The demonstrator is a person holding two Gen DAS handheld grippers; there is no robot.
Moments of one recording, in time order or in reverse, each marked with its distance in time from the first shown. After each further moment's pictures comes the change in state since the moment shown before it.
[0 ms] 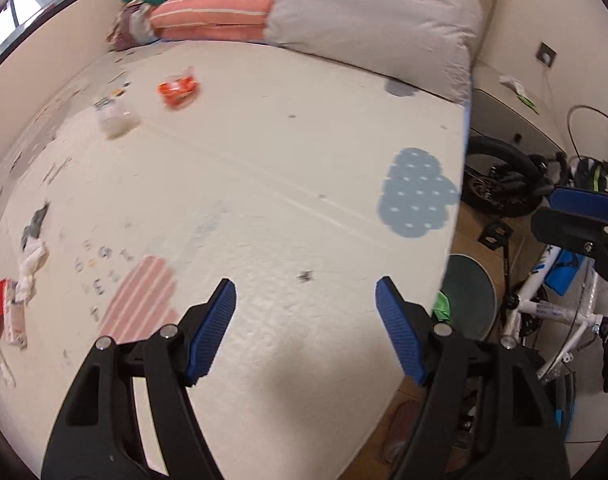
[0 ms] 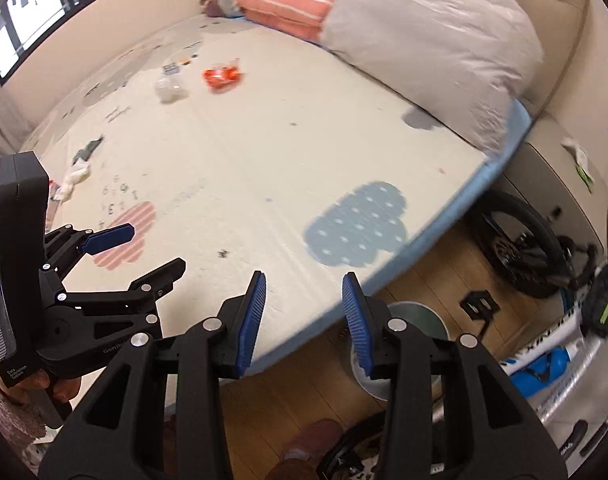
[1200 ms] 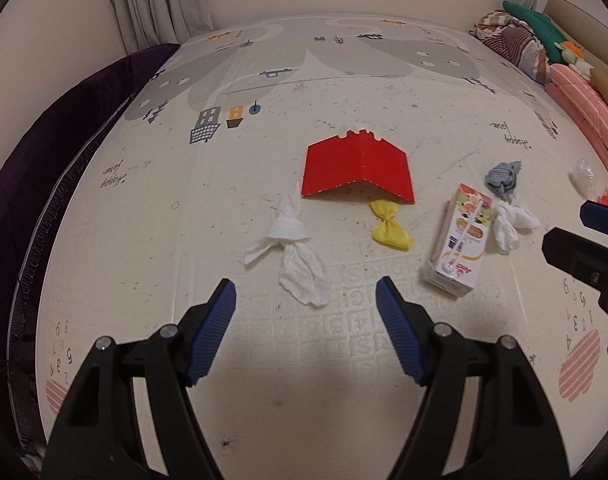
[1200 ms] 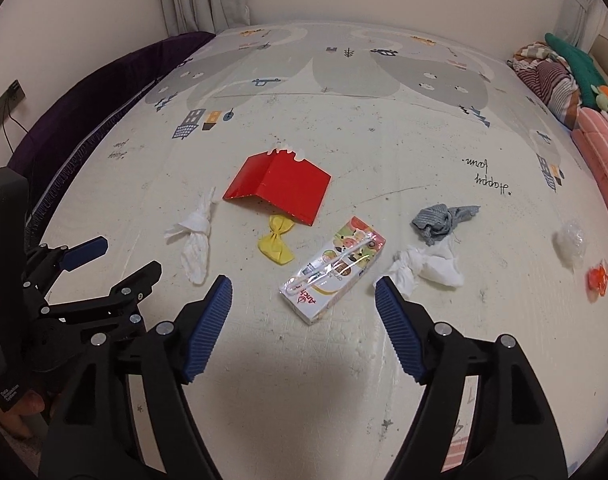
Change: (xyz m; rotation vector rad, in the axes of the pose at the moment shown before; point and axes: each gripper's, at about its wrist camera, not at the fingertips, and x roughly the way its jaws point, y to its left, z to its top) left arm -0.112 0.512 -0.209 -0.794 0.002 0.531; right arm 0.113 0.604 0.087 -0.673 -0.003 0.377
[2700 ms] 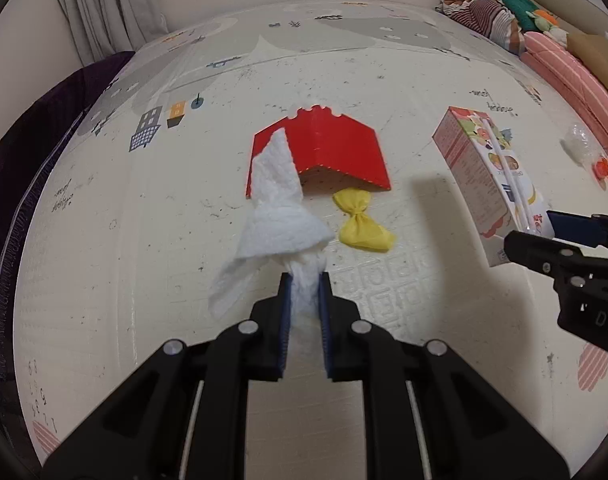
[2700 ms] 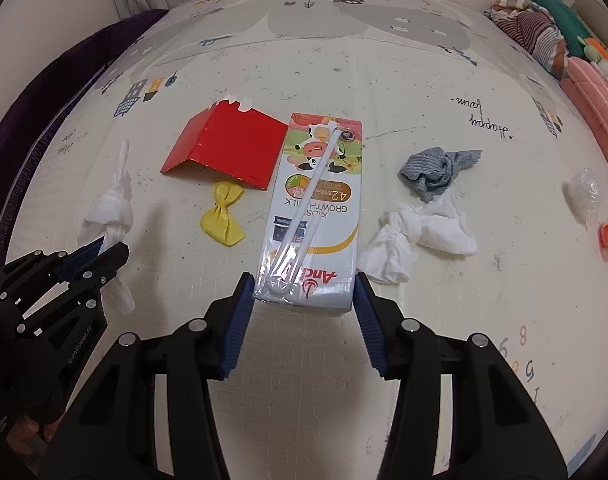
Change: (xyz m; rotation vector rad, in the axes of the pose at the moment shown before) left arm 0.048 -0.039 0.002 0.129 0.006 -0.077; right arm 0.066 -0.035 -0.018 0.119 0.105 -0.067
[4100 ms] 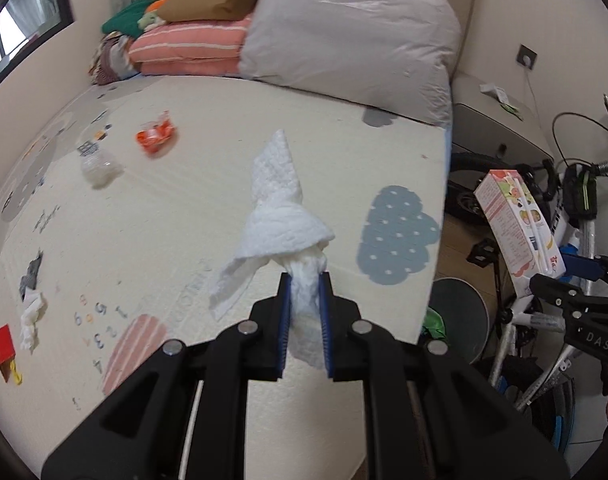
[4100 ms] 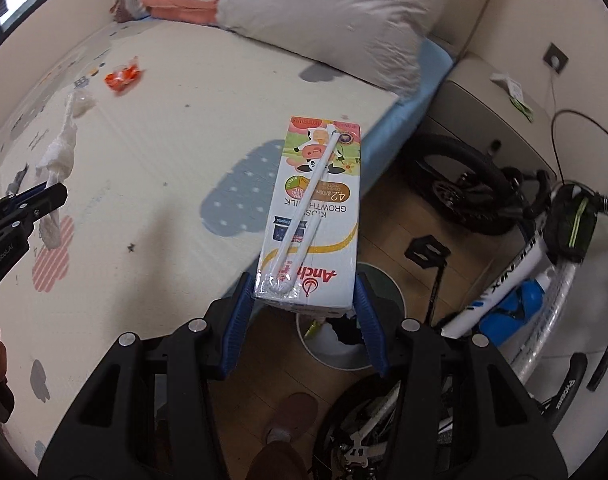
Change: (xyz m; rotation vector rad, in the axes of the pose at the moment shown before) left arm -0.209 -0.550 -0.160 0.778 -0.078 -0.538; right arm -0.306 -0.425 -0.484 0.858 0.008 -0.467
